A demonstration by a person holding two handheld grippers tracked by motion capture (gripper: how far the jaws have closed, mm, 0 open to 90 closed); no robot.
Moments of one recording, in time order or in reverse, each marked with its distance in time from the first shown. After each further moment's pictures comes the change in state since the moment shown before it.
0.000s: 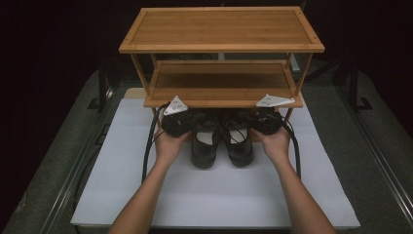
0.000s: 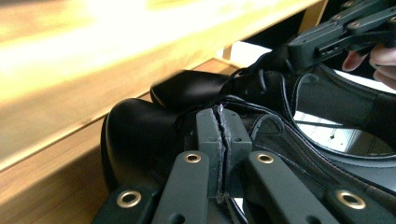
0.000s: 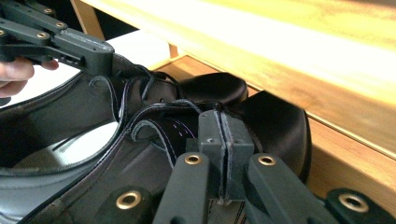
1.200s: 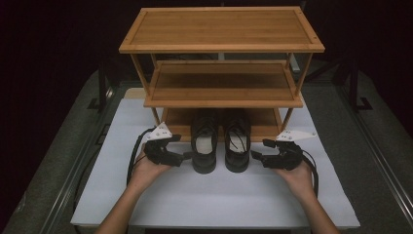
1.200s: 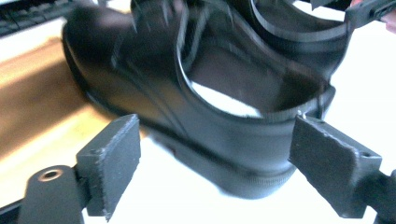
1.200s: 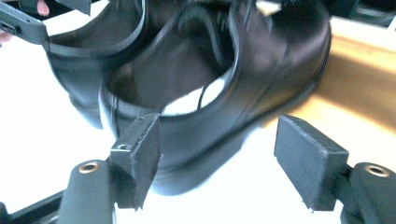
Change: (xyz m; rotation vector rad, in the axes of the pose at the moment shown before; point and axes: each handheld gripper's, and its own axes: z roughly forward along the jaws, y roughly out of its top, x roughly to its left) left arm -0.014 -0.062 -0.055 0.152 -0.103 0.000; right arm 0.018 -0.080 -0.061 0.084 0.030 0.060
